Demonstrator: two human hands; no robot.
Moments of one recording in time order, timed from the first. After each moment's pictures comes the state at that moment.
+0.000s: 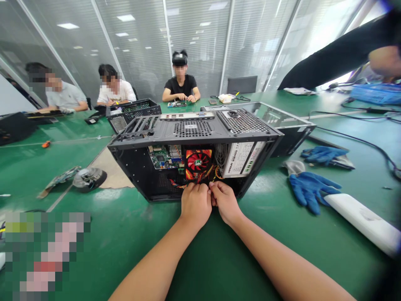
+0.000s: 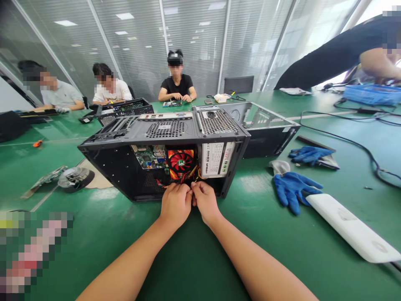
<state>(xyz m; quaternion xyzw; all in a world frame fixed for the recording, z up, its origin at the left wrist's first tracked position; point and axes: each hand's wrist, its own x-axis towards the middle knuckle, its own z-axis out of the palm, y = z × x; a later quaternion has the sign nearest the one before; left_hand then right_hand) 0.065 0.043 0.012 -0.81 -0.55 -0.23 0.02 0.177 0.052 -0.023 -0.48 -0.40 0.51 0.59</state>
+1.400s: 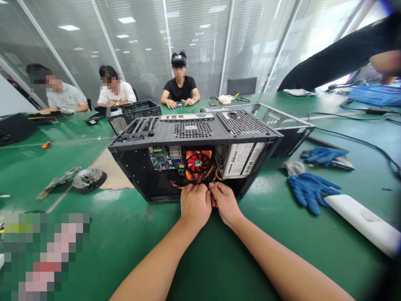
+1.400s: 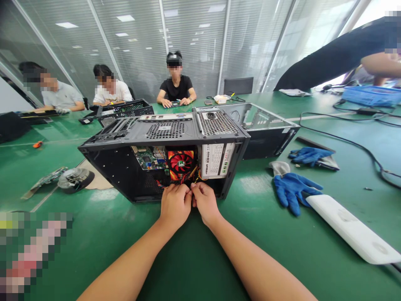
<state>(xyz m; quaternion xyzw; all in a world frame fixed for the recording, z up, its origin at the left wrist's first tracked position) 0.065 0.041 0.016 -0.79 -0.57 -0.22 0.00 0.176 0.052 -0.021 -0.48 -0.41 0.51 0.59</state>
